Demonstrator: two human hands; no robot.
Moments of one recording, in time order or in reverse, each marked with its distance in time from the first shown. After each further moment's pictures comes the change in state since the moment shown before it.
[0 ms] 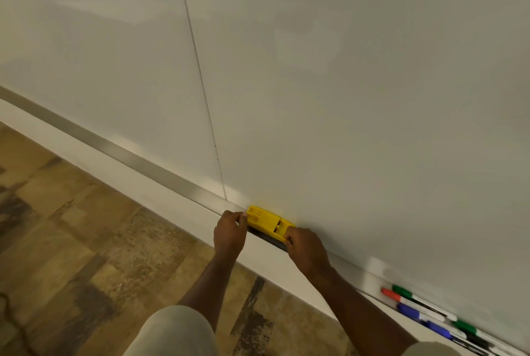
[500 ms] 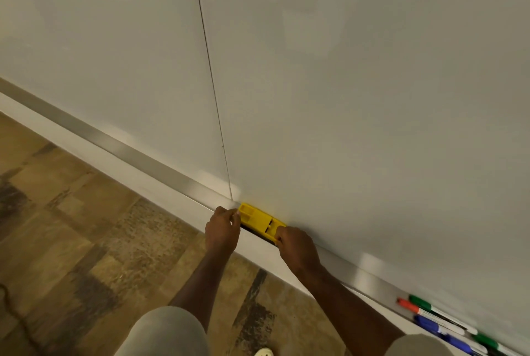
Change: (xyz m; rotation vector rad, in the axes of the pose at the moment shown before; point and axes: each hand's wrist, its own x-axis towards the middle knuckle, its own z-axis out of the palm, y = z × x) left_hand 0.045 -0.040 -0.010 0.162 -0.008 0.039; right_hand 0.042 -0.029 0.037 -0.055 -0.087 -0.031
